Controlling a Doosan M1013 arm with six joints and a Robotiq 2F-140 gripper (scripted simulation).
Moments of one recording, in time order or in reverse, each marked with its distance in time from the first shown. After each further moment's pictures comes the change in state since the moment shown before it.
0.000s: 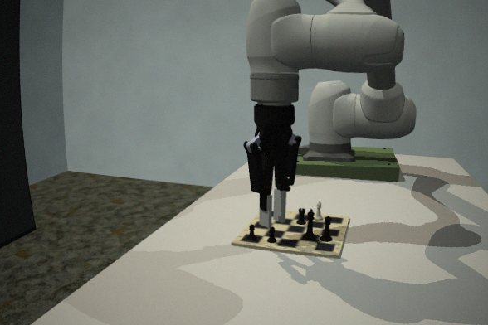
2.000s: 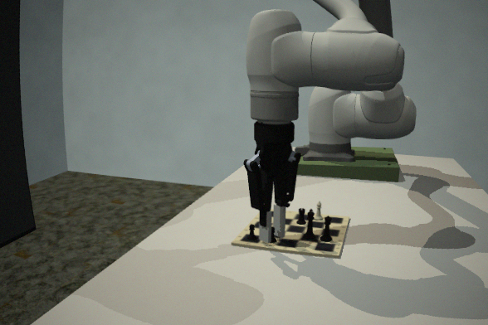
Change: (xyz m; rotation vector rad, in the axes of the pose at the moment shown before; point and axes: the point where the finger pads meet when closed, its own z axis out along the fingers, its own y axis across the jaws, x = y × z) arm 0.000 0.000 0.033 0.000 0.000 0.000
